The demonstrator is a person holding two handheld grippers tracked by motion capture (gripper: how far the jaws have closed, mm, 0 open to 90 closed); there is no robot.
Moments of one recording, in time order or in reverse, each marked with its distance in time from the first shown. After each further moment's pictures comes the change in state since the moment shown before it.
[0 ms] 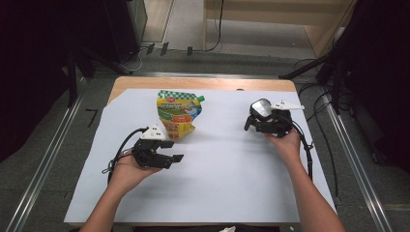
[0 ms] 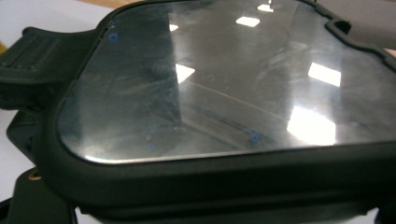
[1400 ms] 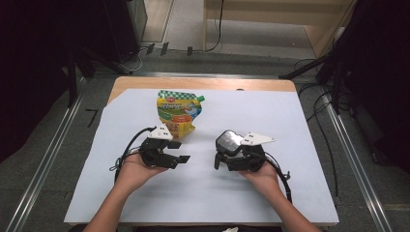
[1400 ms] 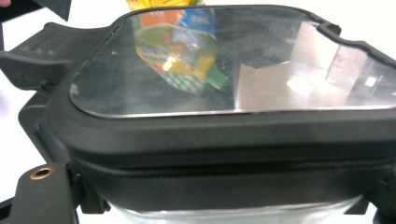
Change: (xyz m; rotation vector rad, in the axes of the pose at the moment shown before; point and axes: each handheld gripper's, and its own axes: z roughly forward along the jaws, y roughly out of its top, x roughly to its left) left arm -0.003 0.007 0.014 0.008 -0.058 0.022; right arm 0.128 -0.044 -0.015 0.028 0.260 -0.111
